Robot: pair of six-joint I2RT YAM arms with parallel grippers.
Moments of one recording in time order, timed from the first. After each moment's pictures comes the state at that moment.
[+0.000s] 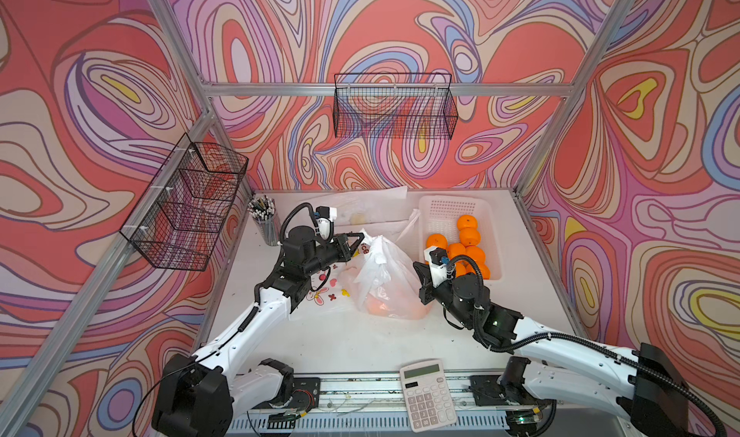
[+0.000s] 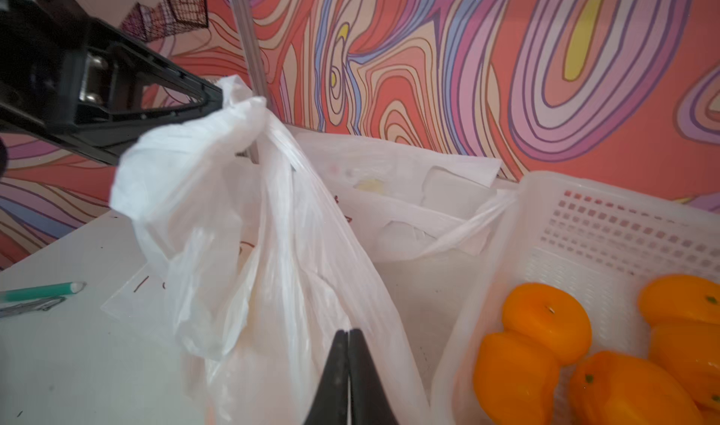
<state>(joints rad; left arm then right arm) -0.36 1.14 0.75 0.14 0.46 -0.69 0.90 1.00 0.52 0.23 0.35 0.13</state>
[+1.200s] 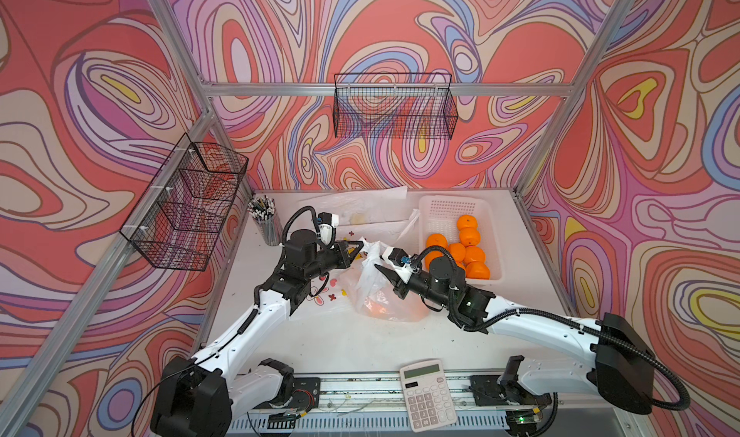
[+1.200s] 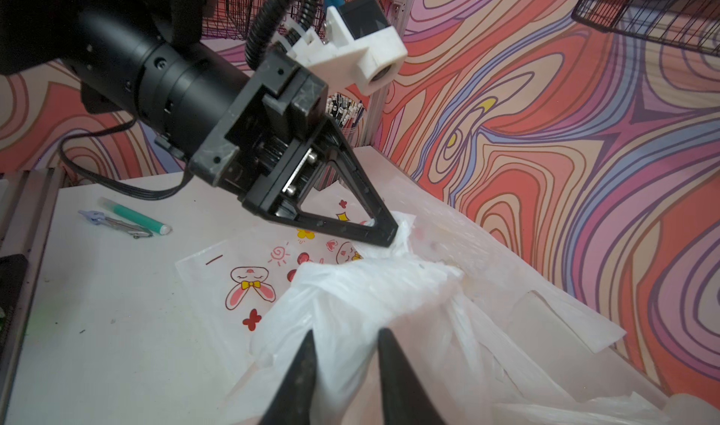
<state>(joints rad) -0.36 1.13 0.73 0.09 0.50 -0.67 0.92 1.28 0.75 0.37 -0.02 -0.23</state>
